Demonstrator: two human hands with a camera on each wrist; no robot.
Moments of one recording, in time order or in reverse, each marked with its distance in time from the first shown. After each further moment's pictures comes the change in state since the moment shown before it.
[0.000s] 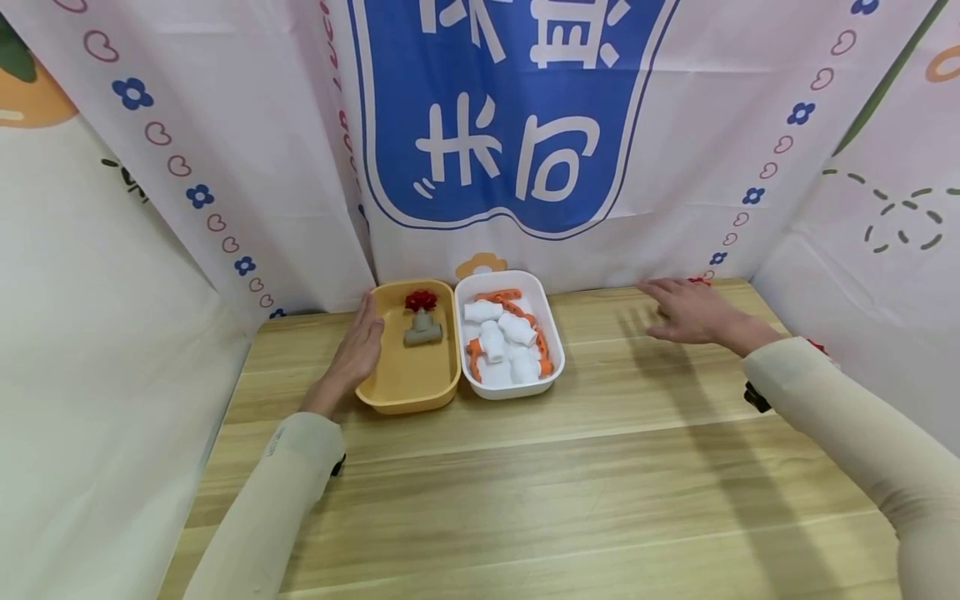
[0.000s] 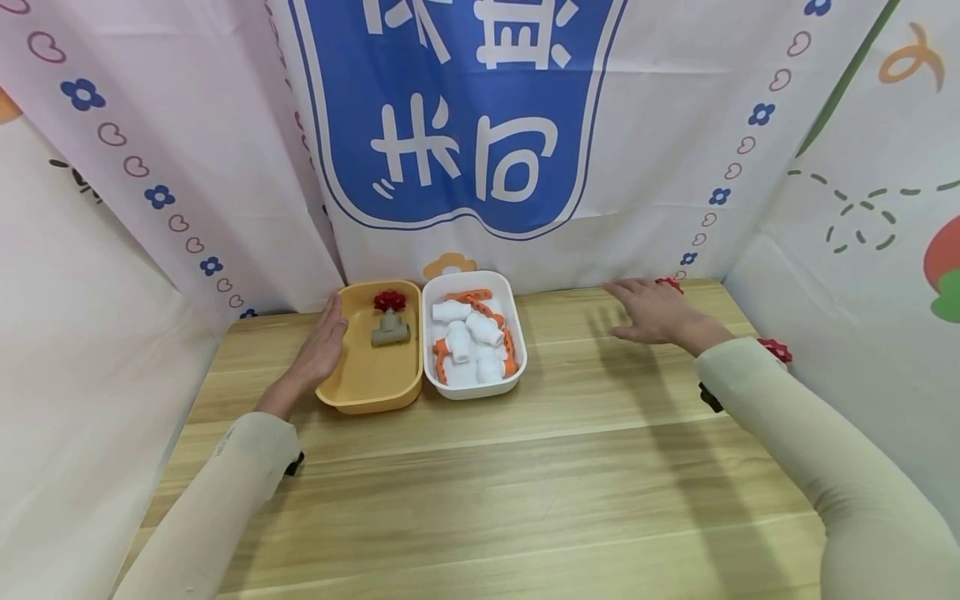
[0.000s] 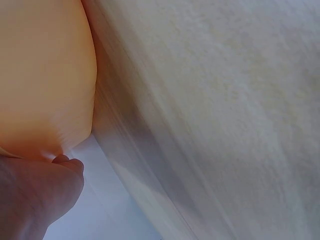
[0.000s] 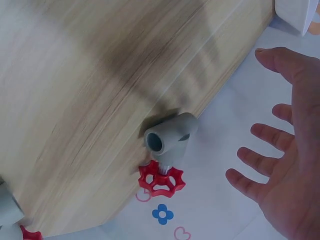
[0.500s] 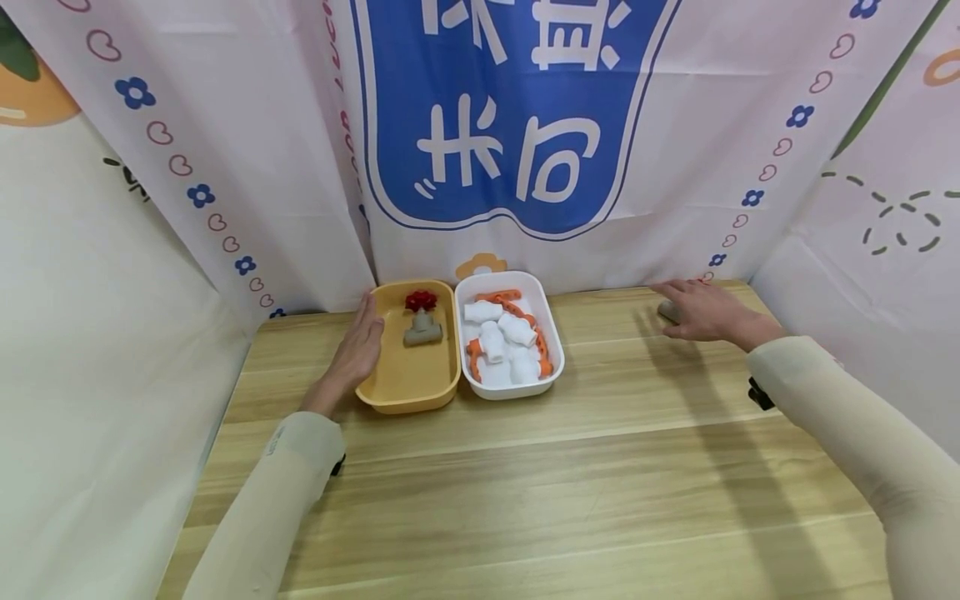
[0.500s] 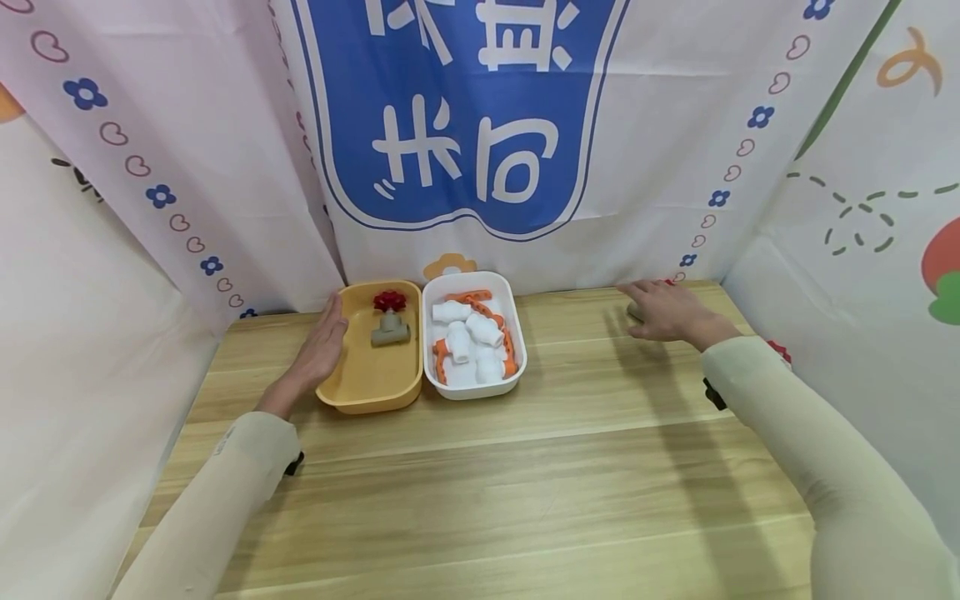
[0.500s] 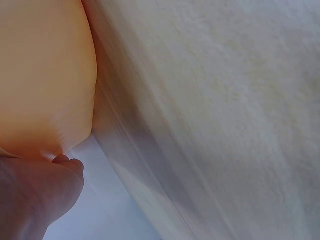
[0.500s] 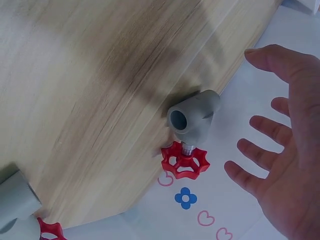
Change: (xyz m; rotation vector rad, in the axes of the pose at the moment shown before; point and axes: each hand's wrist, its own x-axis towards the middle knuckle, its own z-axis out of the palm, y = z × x) left_hand 0.000 0.000 -0.001 -0.014 -0.003 -0.002; right_hand -0.006 0.021 0.003 0.020 -0.024 0.026
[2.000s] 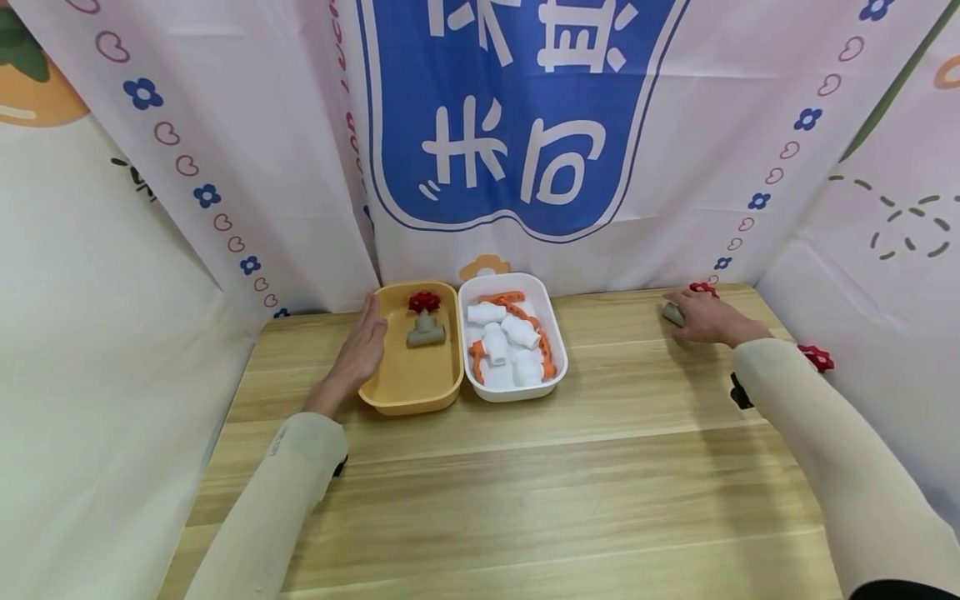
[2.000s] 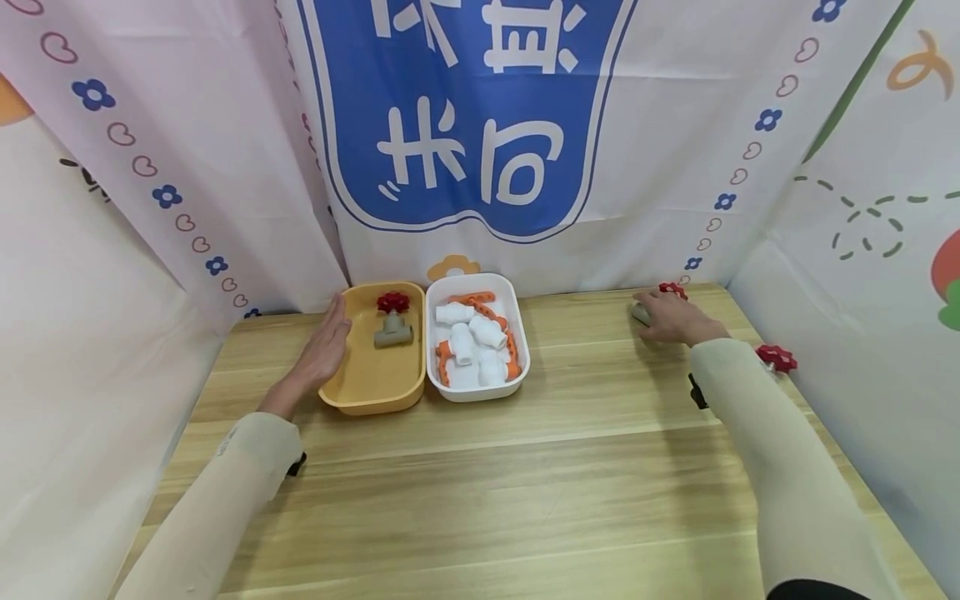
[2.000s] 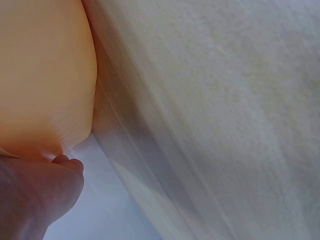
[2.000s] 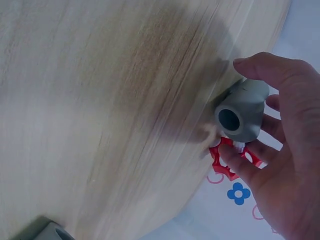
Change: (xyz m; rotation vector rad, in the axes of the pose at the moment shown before) left_hand -0.001 0.001 -0.001 -0.024 -0.001 -0.008; right_hand 0.018 0.034 0.036 0.154 -0.111 0.167
